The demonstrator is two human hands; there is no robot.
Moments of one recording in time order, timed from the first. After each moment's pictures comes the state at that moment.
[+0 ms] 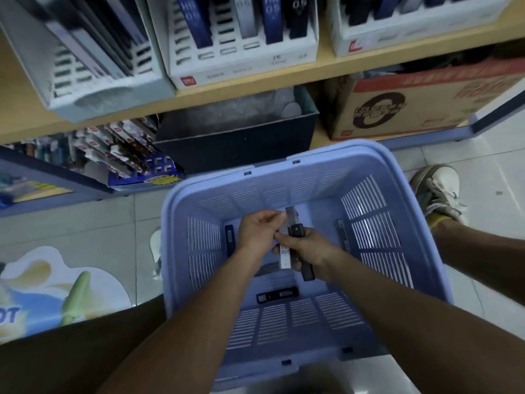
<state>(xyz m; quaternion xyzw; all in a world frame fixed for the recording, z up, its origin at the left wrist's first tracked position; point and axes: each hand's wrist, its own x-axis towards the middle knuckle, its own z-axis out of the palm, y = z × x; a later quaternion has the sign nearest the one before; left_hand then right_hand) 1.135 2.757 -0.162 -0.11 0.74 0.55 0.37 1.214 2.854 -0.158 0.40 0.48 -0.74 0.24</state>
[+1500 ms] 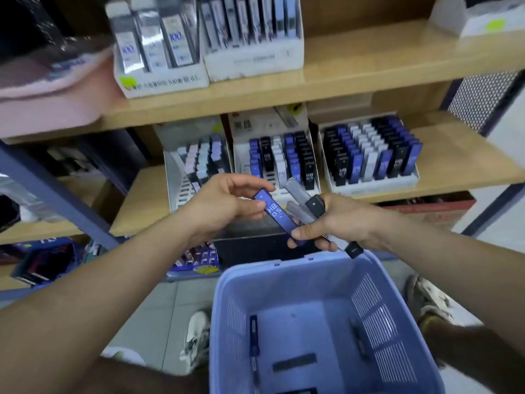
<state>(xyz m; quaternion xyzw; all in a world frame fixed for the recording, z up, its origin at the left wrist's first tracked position) 1.051 2.718 0.156 0.21 0.73 0.56 0.32 1.155 2.907 0.128 0.10 0.76 -0.63 0.17</state>
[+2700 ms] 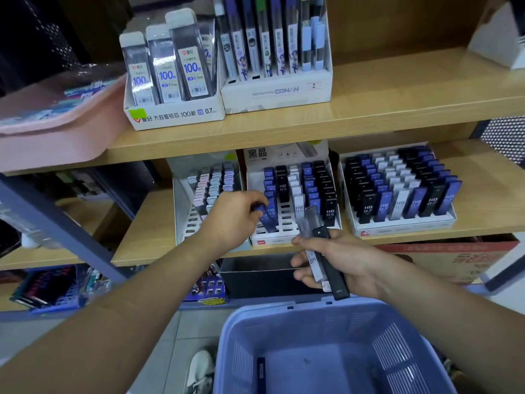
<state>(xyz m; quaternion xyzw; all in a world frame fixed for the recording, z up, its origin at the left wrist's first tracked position) 0.970 2.743 0.122 0.35 0.91 0.21 -0.02 1.104 2.895 0.106 0.27 0.55 -0.78 0.14</state>
